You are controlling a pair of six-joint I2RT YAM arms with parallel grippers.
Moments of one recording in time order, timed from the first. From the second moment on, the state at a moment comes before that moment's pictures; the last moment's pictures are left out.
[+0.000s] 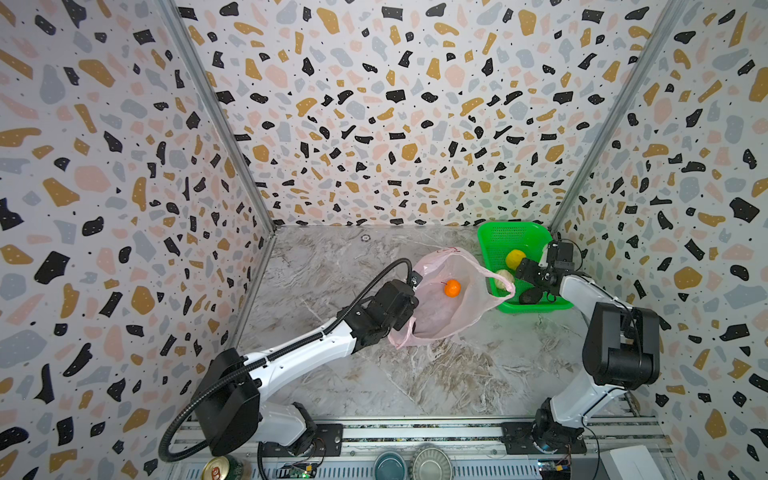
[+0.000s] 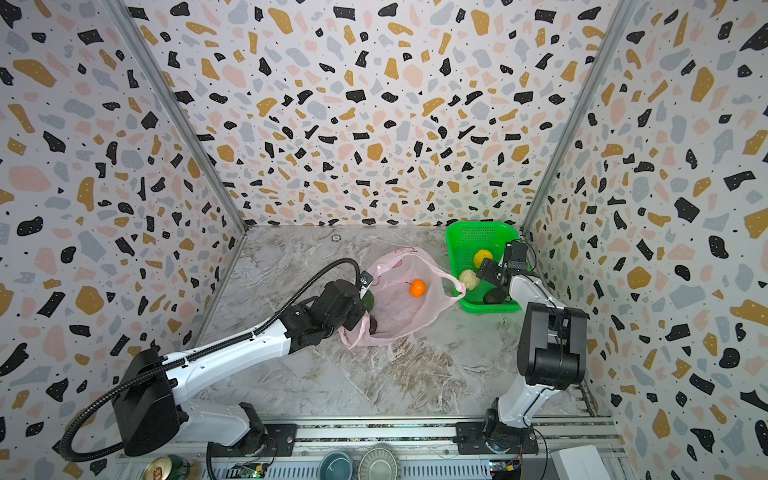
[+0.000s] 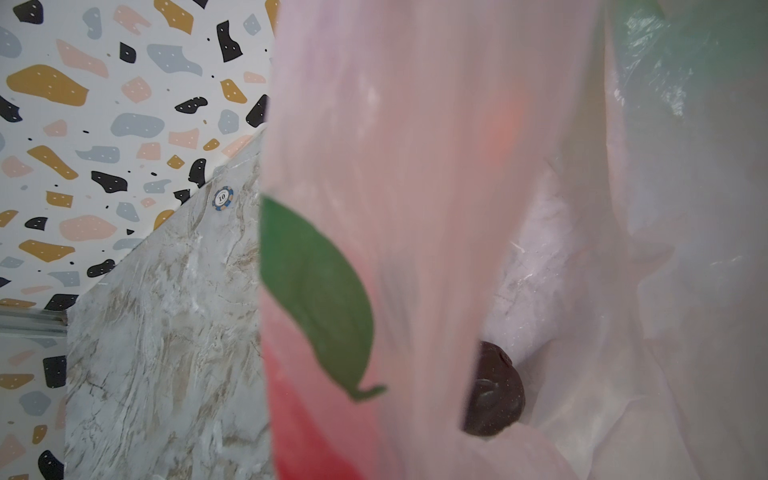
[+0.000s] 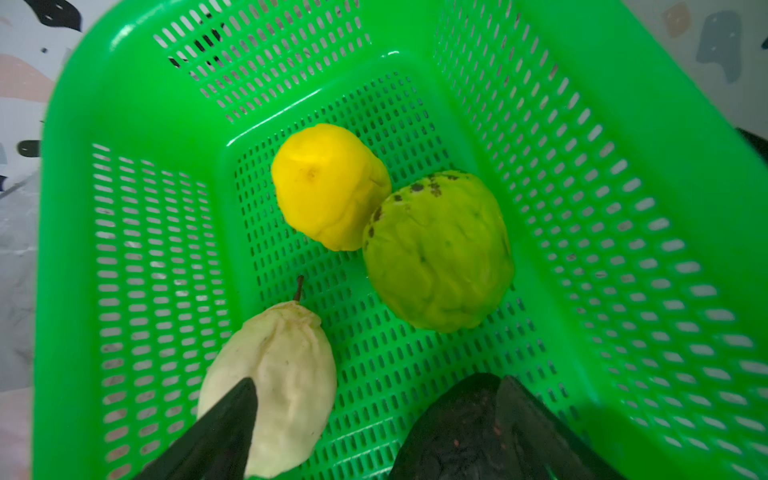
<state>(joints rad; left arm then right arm) -0.85 1.37 0.98 -0.35 -0.40 0.07 -0.13 1.67 1.11 -0.24 -0.08 0.29</state>
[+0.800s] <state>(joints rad) -0.85 1.37 0.98 -0.35 -0.40 0.08 0.47 1.18 1.36 -0.58 -0.13 0.34</state>
